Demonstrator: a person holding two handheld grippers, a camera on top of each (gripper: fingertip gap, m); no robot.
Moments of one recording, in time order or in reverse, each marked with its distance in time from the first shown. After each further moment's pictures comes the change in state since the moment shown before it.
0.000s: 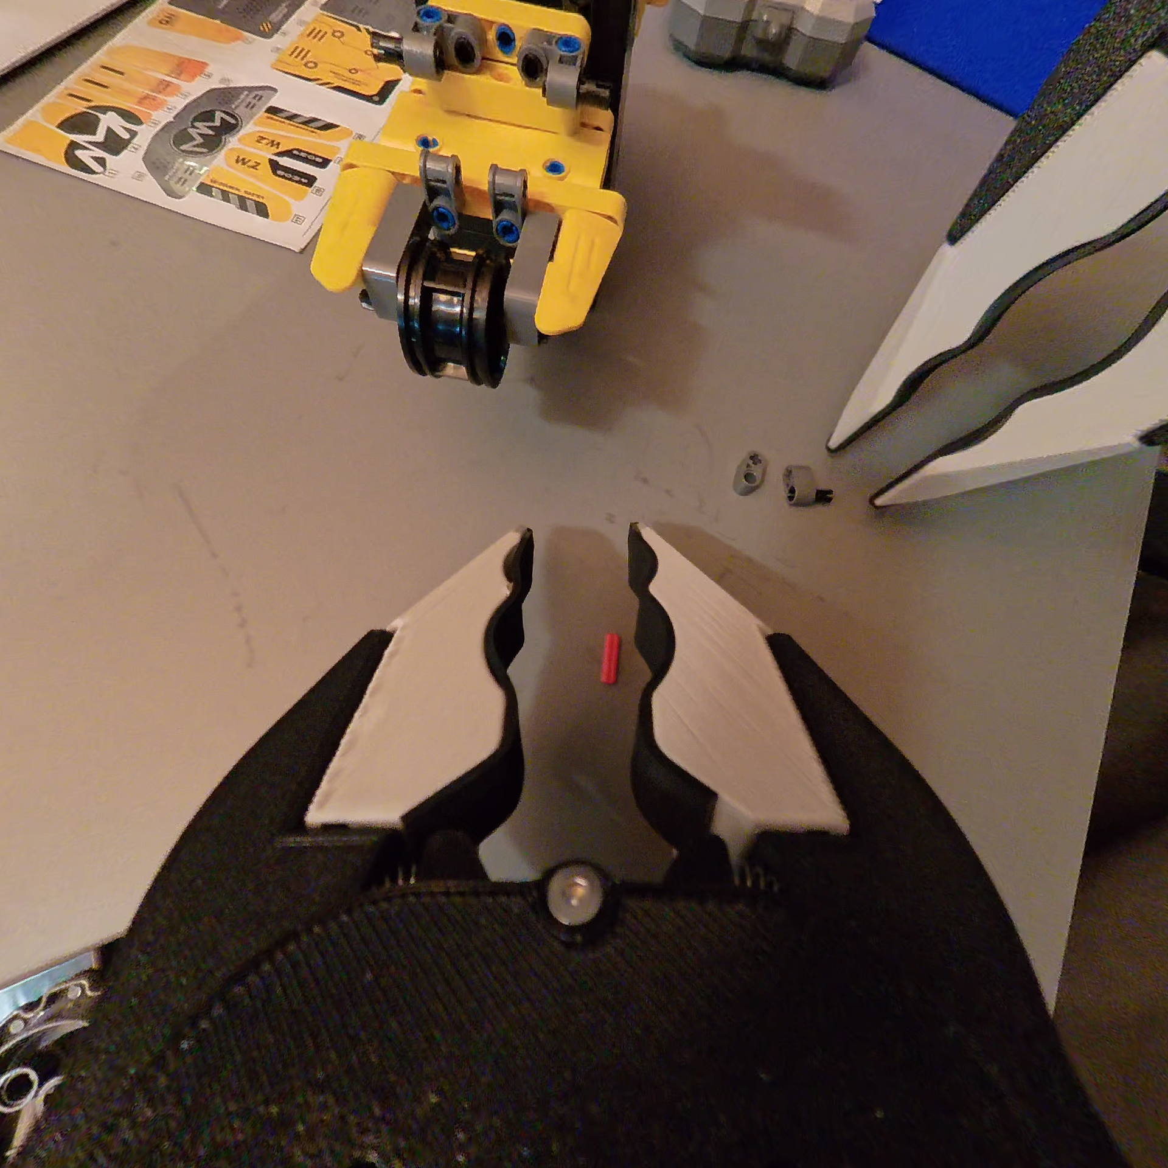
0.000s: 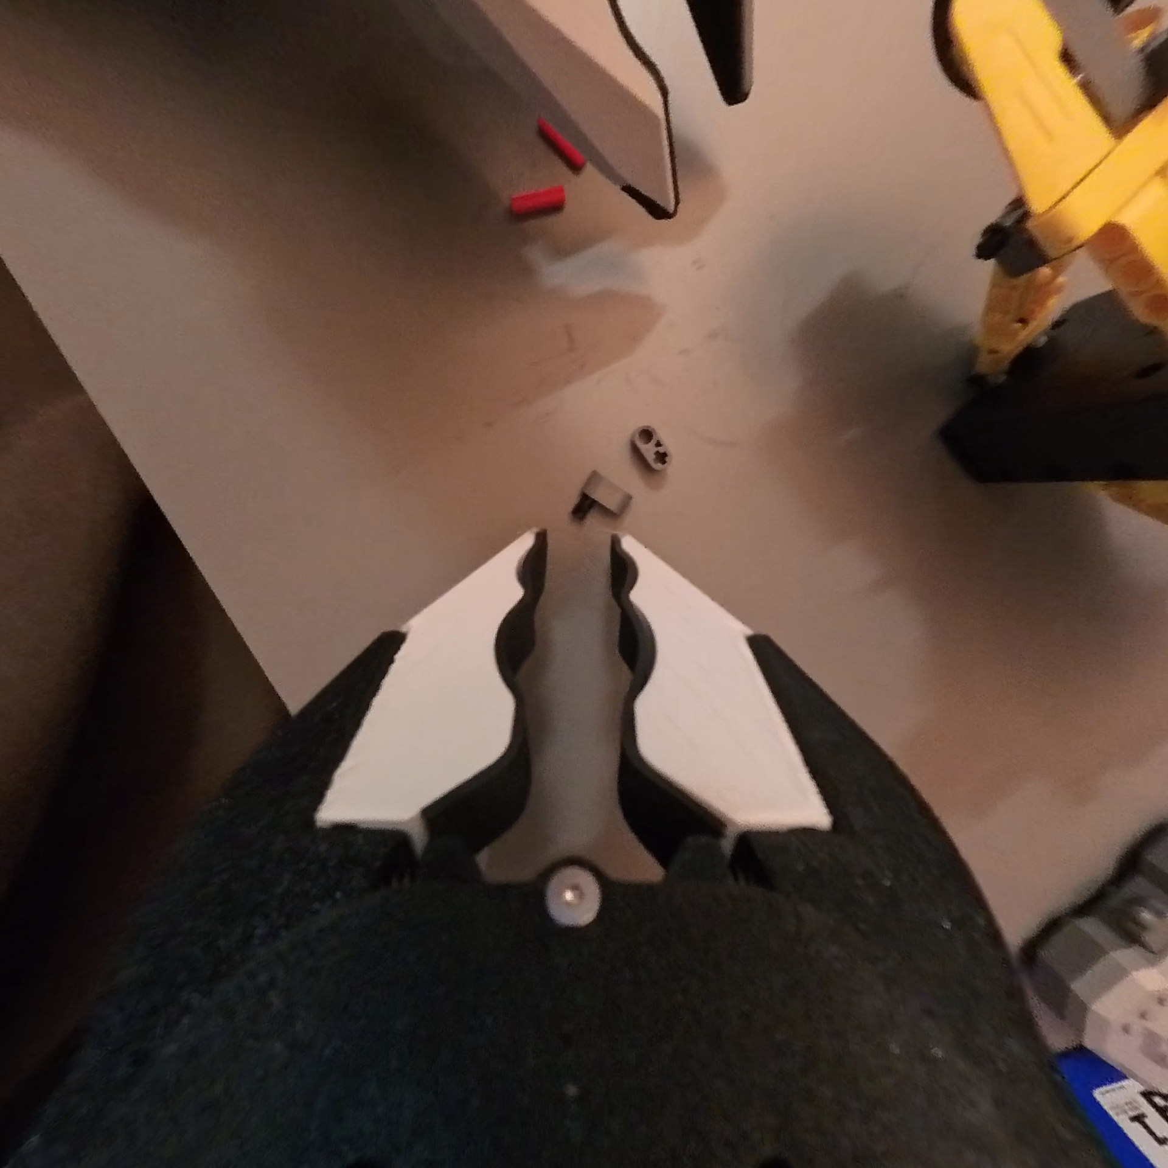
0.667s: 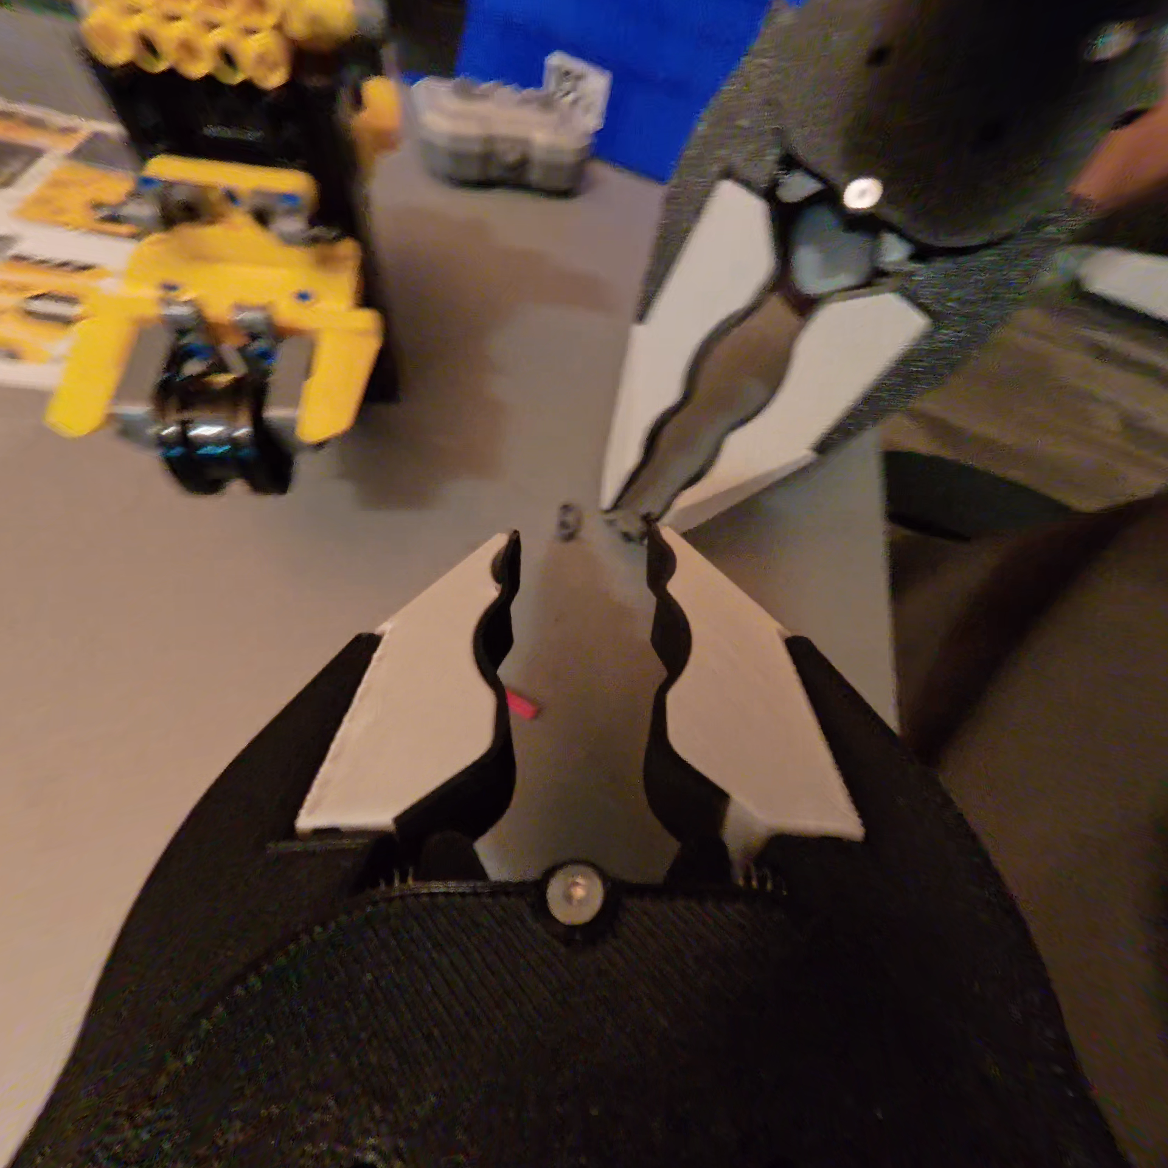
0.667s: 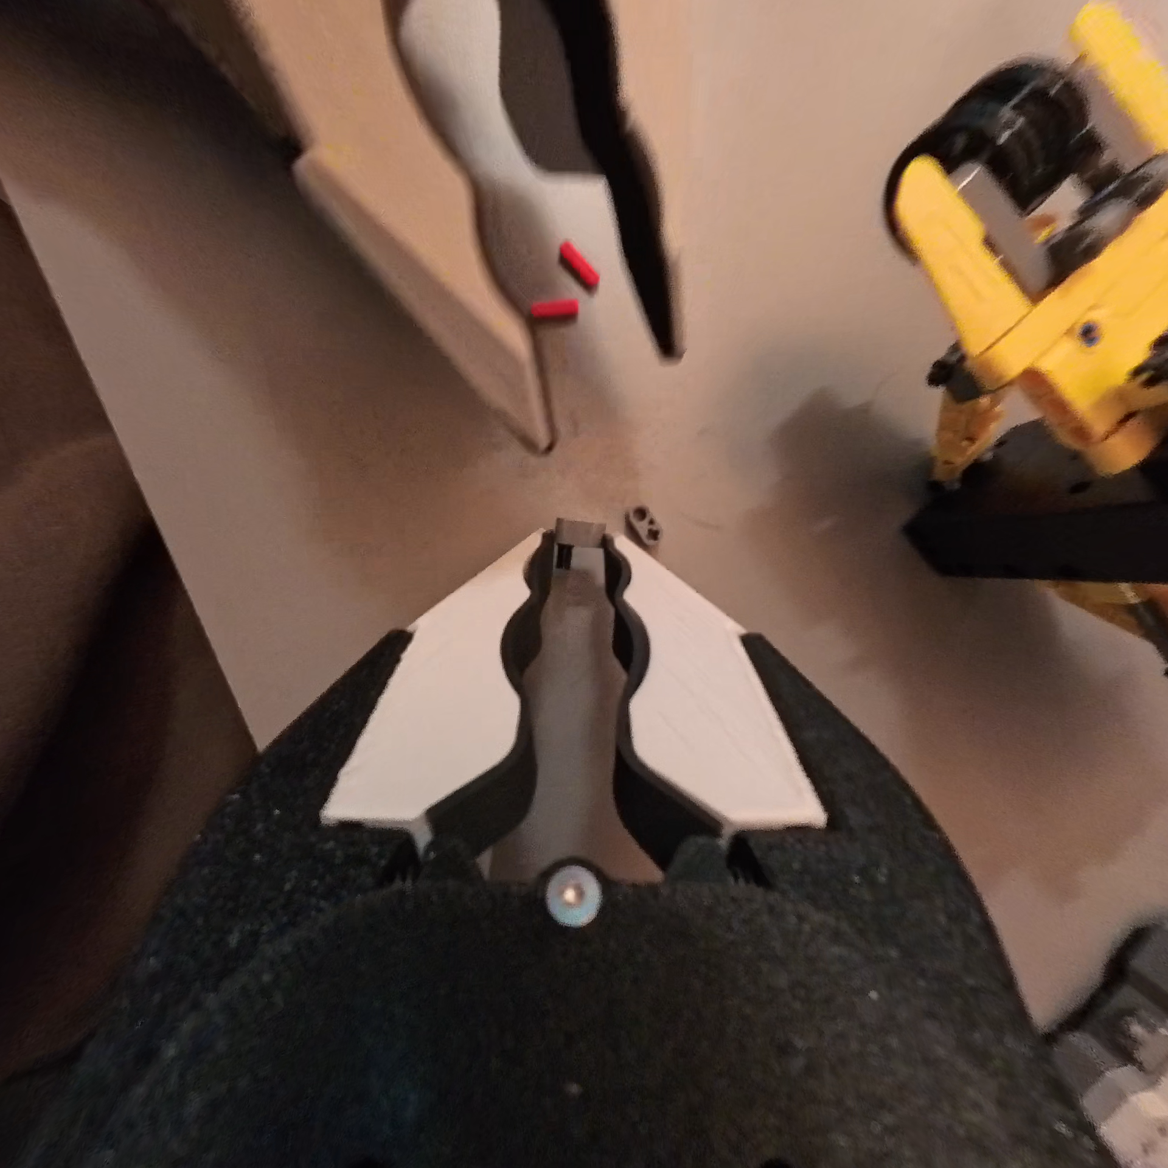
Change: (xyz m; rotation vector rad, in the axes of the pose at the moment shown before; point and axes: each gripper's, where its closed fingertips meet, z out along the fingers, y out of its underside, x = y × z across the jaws) left arm 0.059 -0.019 -0.011 0.114 0.294 0.092; right arm 0.000 -0.025 0.000 0.158 -0.001 -0.072
